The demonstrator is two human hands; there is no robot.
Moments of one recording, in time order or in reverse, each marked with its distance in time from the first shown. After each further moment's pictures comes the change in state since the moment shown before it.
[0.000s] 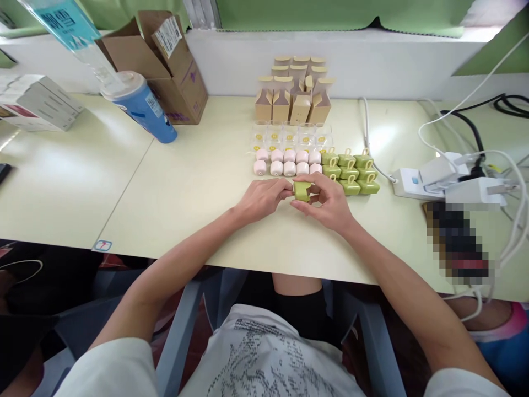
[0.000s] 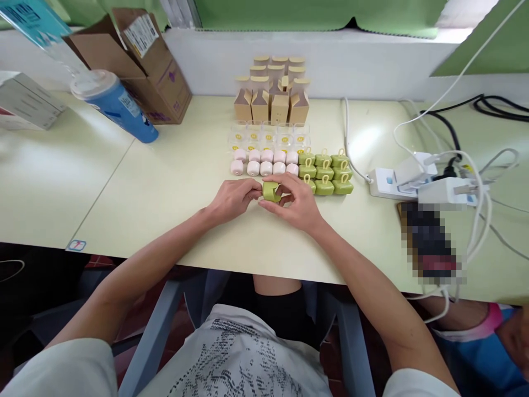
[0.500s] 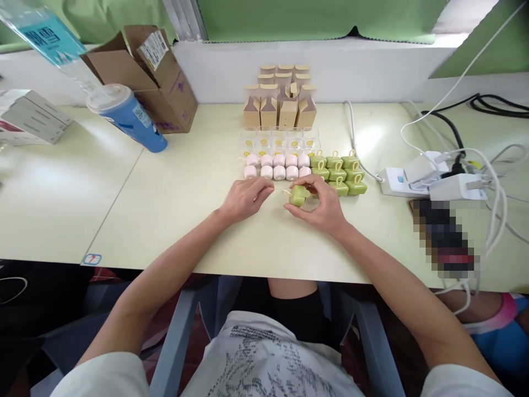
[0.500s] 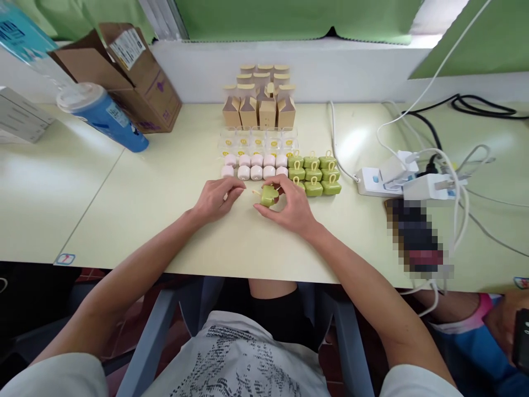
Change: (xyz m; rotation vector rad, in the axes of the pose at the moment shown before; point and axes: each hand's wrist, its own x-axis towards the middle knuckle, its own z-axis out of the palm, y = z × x) left_hand -0.001 -0.015 -0.015 0.088 0.050 0.056; right_hand -0.003 0.002 -0.007 -0.290 0.106 -0.181
